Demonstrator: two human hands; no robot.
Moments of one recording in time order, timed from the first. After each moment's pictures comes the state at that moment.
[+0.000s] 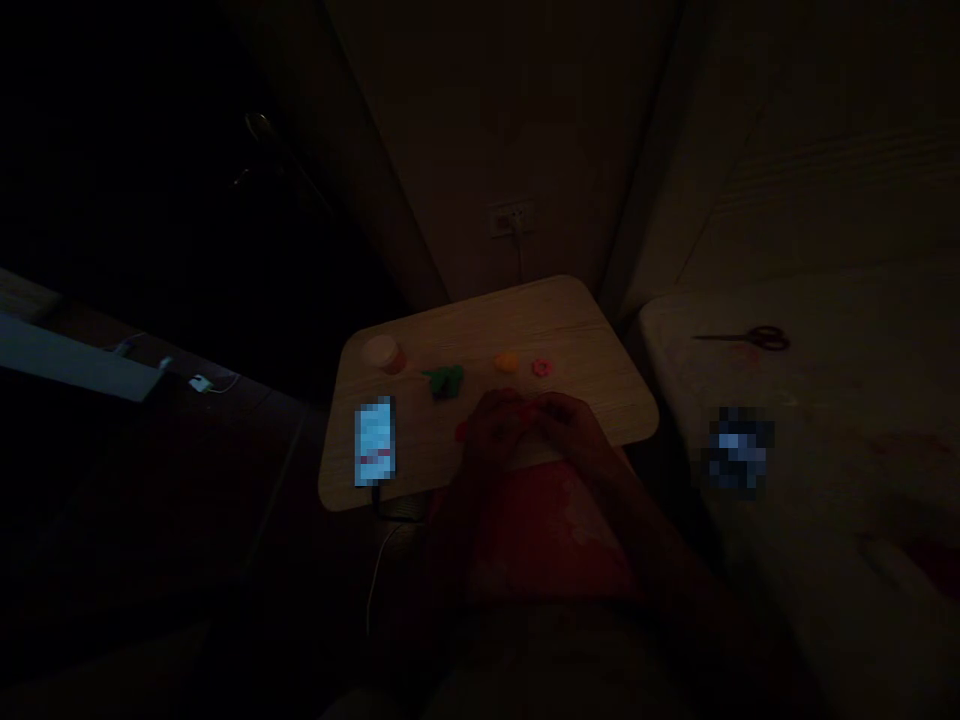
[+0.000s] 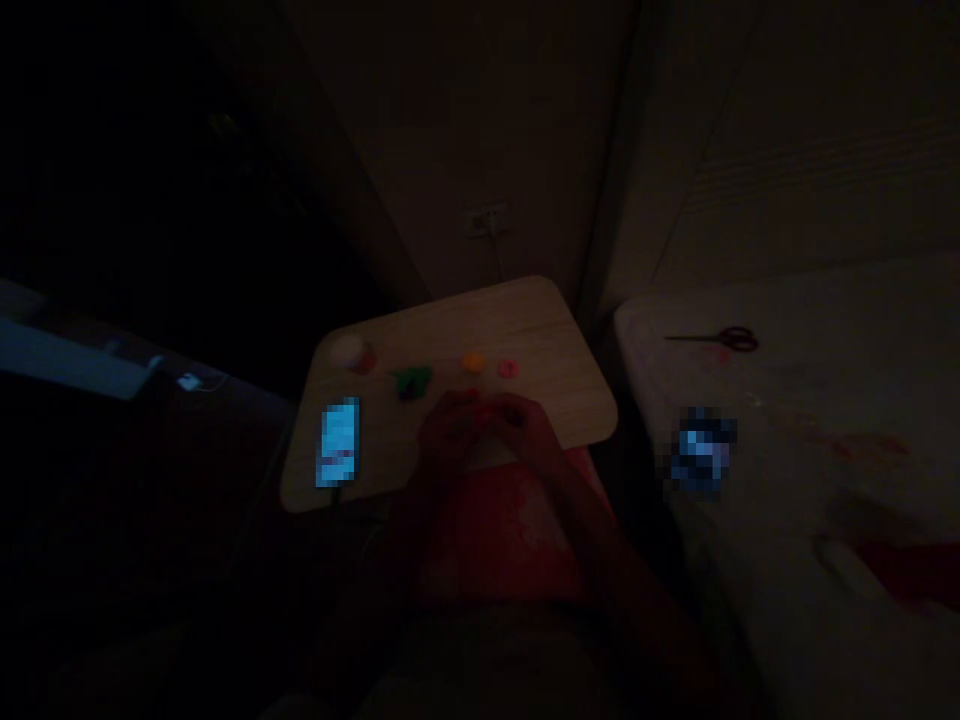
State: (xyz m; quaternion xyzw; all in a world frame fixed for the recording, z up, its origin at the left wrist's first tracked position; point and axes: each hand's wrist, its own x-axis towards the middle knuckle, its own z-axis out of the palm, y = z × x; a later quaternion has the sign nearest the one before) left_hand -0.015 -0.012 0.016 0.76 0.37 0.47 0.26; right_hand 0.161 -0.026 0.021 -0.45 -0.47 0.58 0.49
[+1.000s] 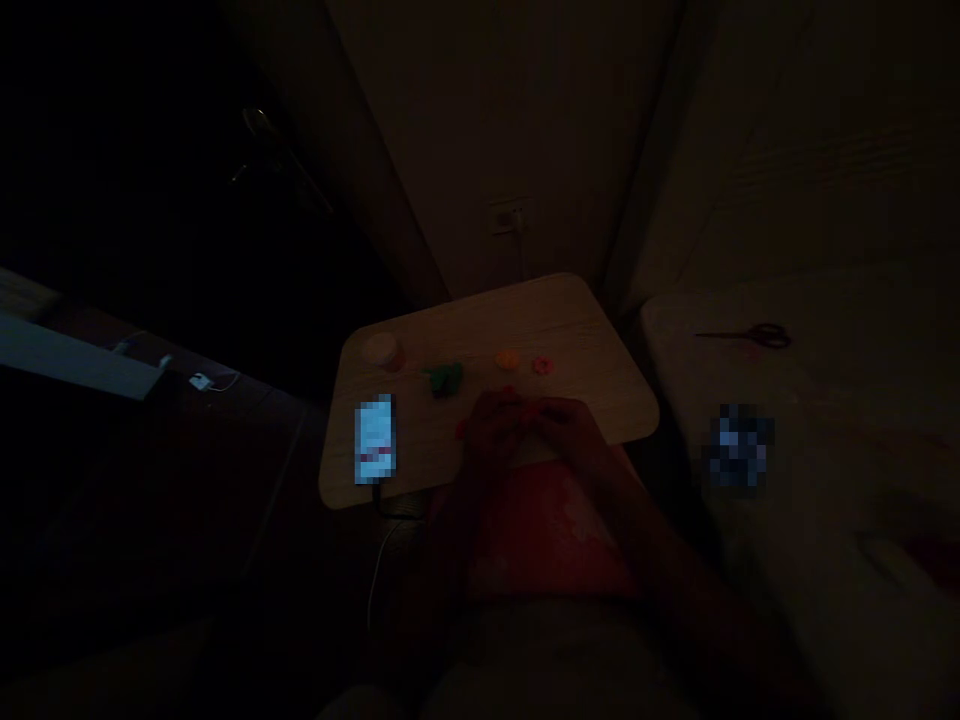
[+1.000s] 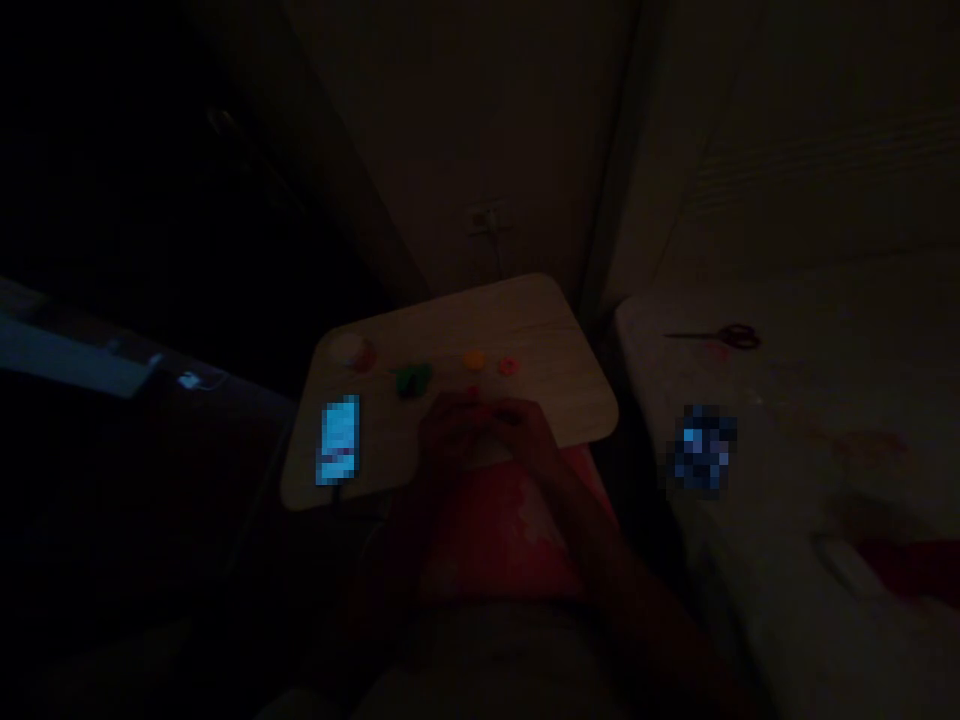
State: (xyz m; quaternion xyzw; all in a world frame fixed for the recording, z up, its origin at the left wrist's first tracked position) left_hand -0.013 -0.016 0.016 0.78 0.37 0.48 0.17; right_hand 0.157 -0.030 0.024 -0.46 -0.45 0.57 0.50
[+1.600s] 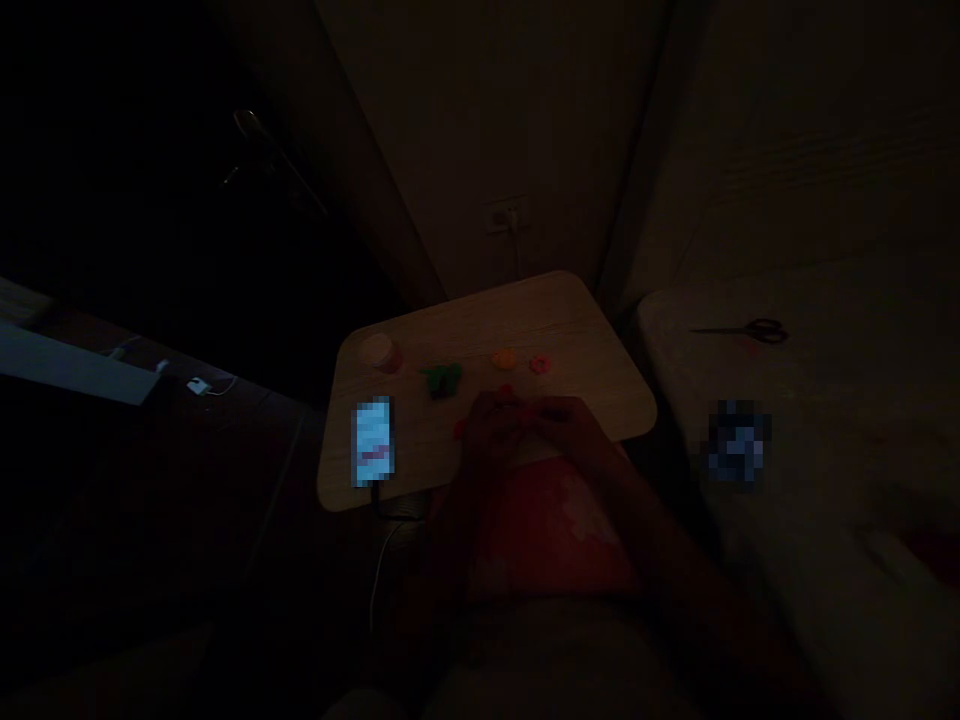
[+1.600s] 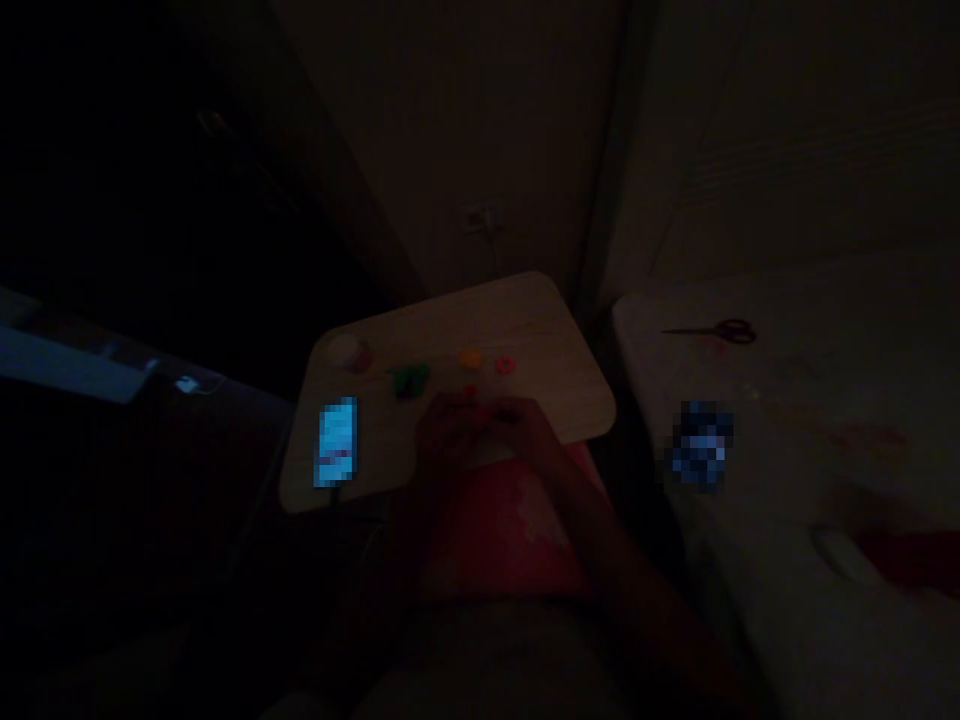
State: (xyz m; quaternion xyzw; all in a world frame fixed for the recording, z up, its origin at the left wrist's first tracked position) left_hand -0.014 -0.017 0.018 0.78 0.37 0.47 0.16; right_hand 0.164 -0.028 0.027 -0.46 -0.47 0.59 0.46
